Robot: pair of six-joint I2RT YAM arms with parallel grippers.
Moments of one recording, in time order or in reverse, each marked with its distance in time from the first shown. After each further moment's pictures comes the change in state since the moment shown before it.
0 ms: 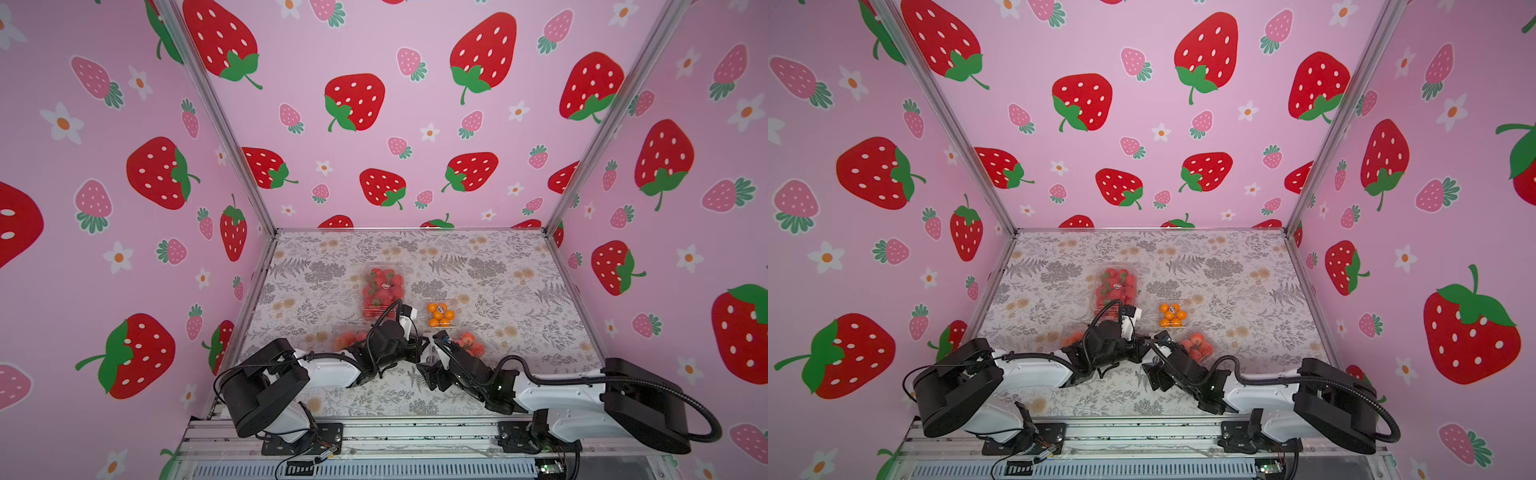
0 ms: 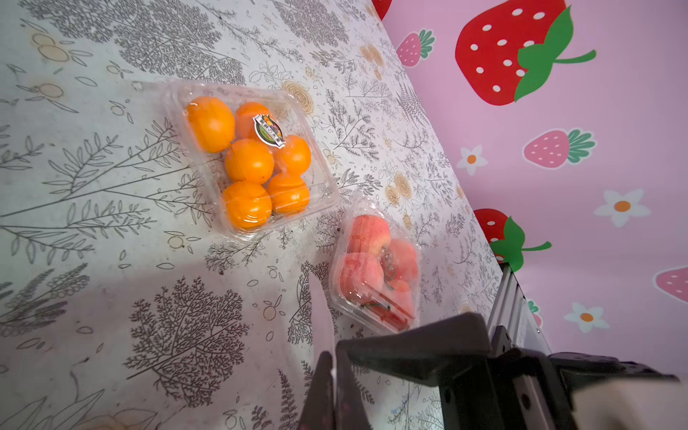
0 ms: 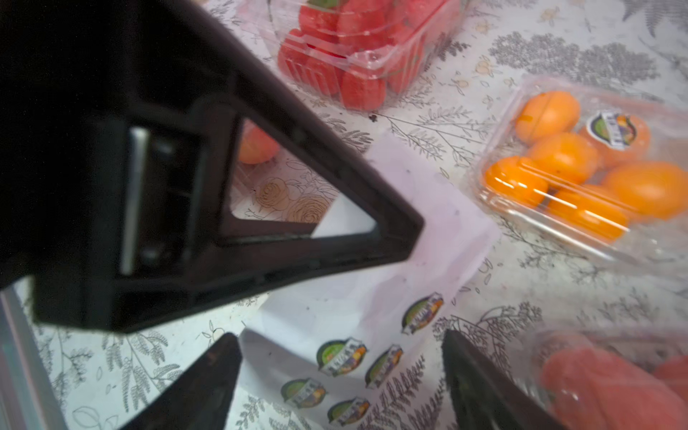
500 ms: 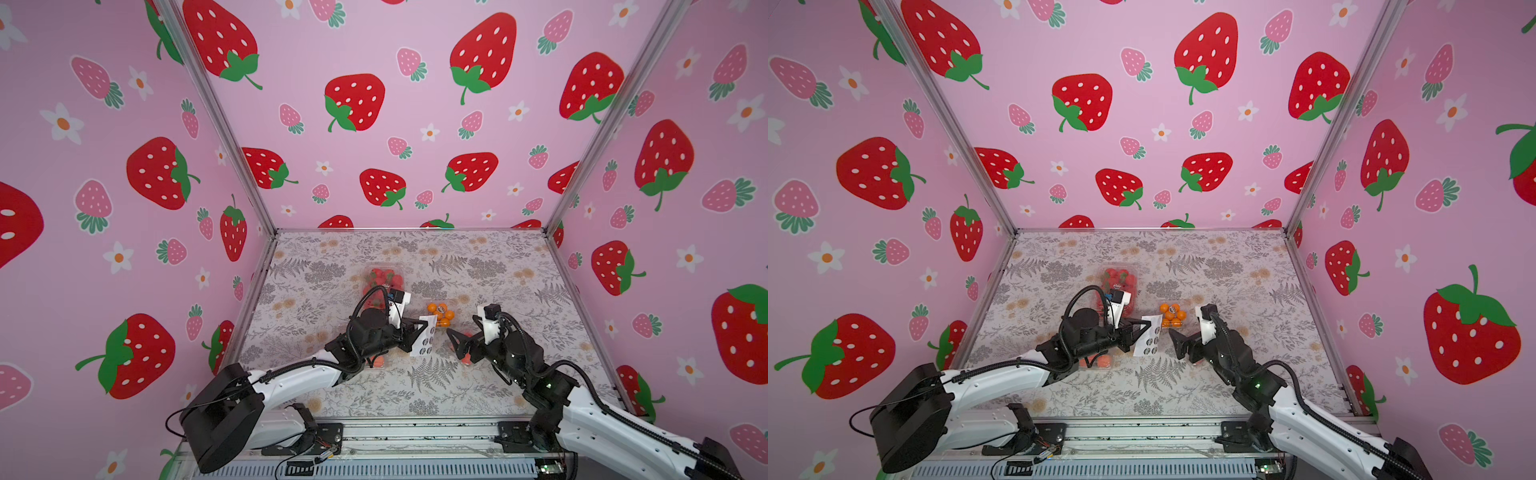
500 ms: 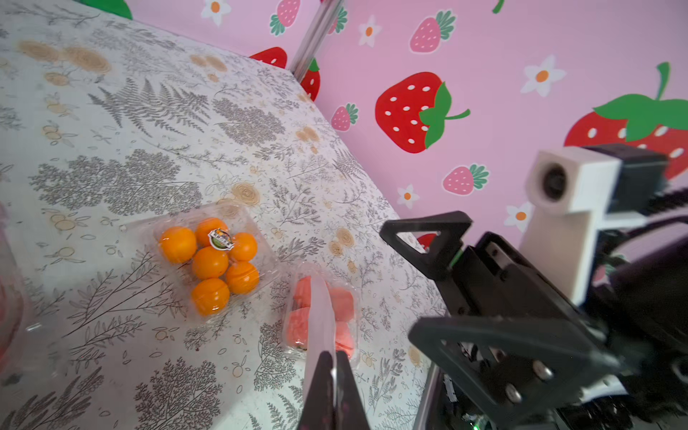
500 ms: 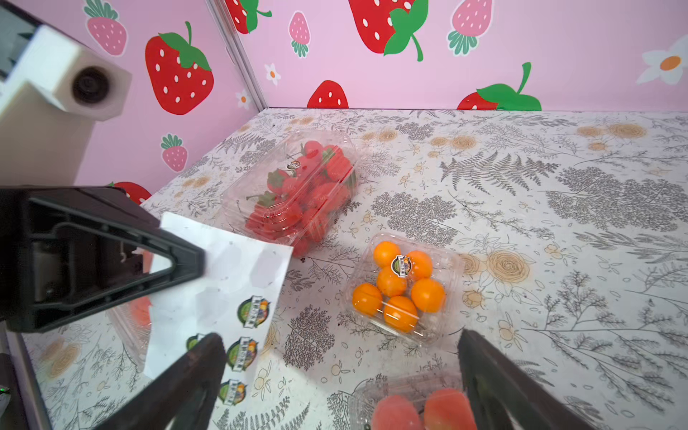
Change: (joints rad) left arm 0.086 -0.262 0.023 -0.069 0.138 0.154; right arm -0.375 -0.577 -0.033 -0.190 -0.221 -0.095
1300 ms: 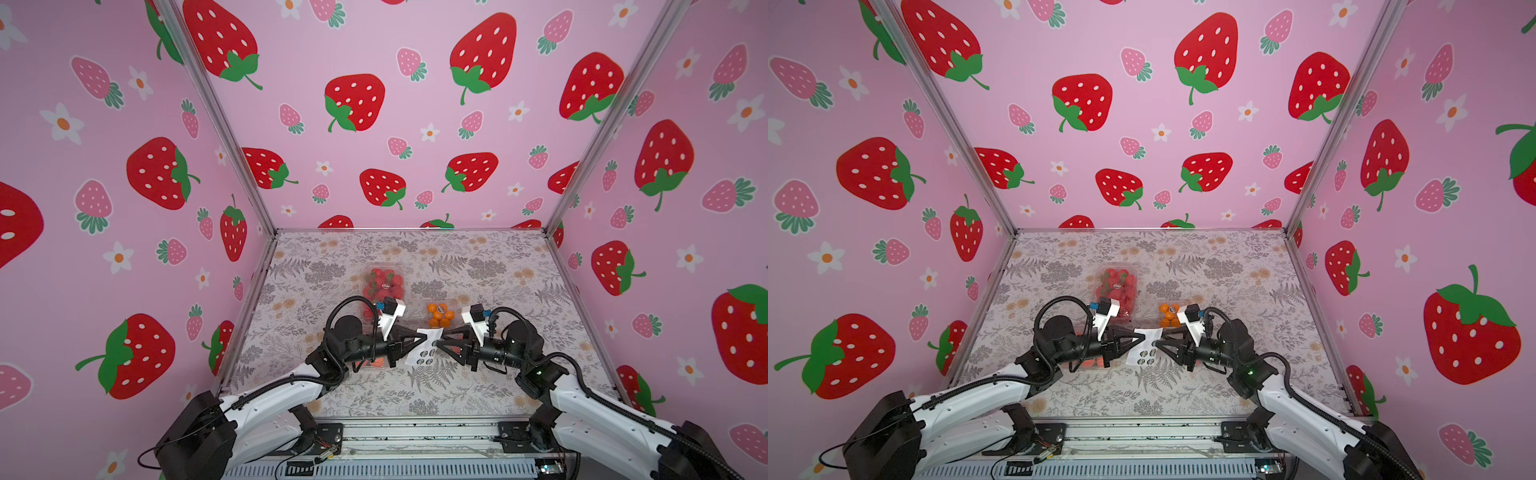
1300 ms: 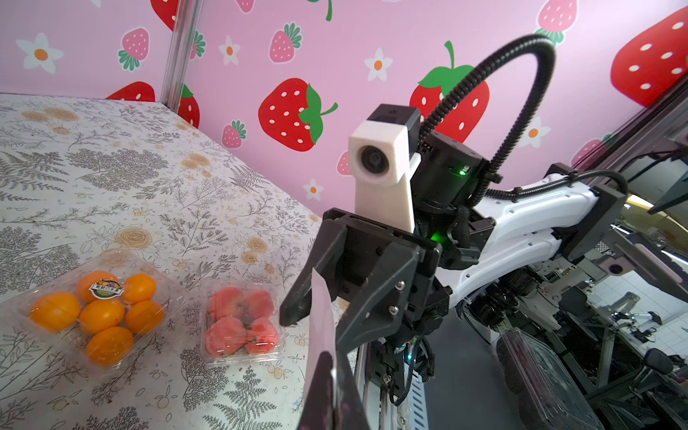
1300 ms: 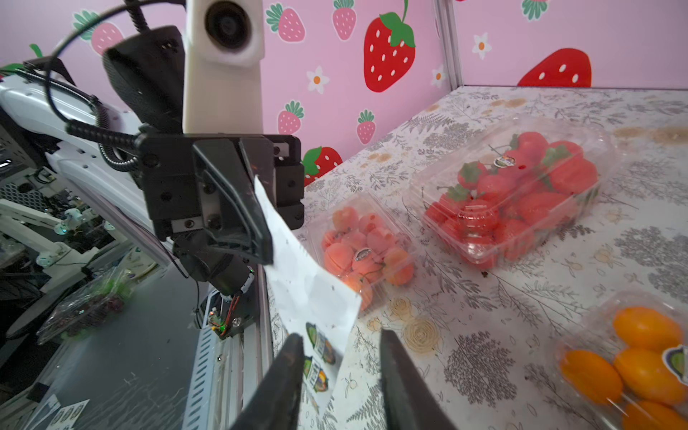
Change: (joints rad) left arm 0.053 -0.180 -0.122 0.138 0.331 0.093; right arm -0.119 0.204 0.010 0.320 -0.748 0.050
